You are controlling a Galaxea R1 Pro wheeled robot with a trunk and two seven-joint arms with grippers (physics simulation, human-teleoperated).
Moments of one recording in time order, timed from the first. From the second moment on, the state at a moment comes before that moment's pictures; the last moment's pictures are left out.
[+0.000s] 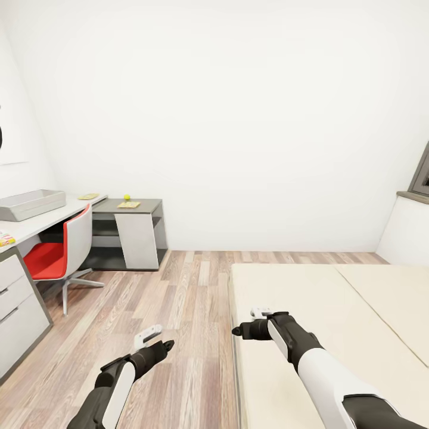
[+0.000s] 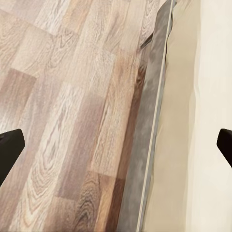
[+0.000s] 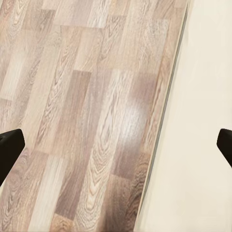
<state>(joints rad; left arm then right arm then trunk) -0.30 -0.10 0.12 -1.10 0.38 0.58 0.05 -0.78 0.09 0.01 -0.40 0.03 0.56 0.29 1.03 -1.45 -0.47</state>
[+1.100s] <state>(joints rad) -0.30 -0.10 0.12 -1.10 0.38 0.58 0.05 -0.78 0.09 0.01 -0.40 0.03 0.56 0.29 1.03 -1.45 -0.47</state>
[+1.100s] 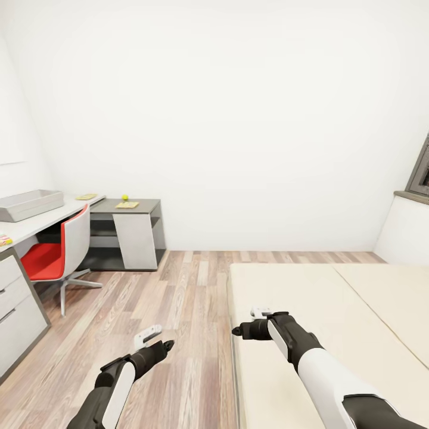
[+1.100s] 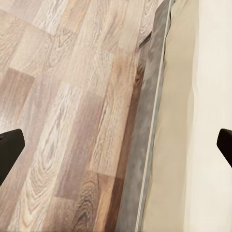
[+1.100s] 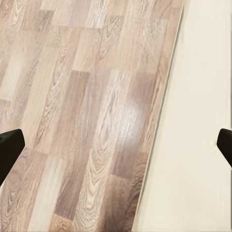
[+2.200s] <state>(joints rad) -0.30 -0.10 0.12 -1.10 0.38 0.58 0.05 -0.78 0.09 0.01 -0.40 0.03 0.56 0.29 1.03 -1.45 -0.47</state>
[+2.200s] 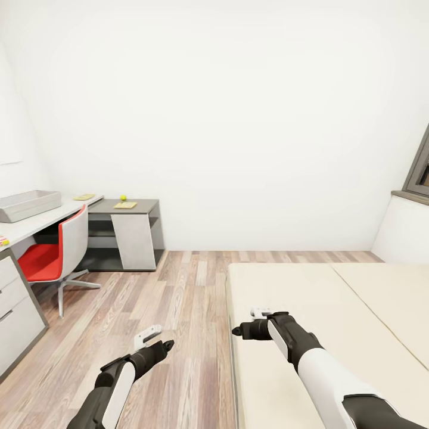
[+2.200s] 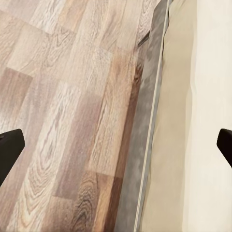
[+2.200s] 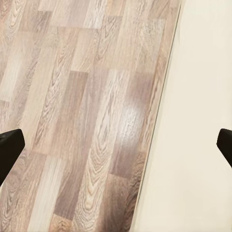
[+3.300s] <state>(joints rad) -0.30 -0.10 0.12 -1.10 0.38 0.58 0.05 -0.78 0.09 0.01 -0.40 0.03 0.56 0.29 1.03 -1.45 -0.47</state>
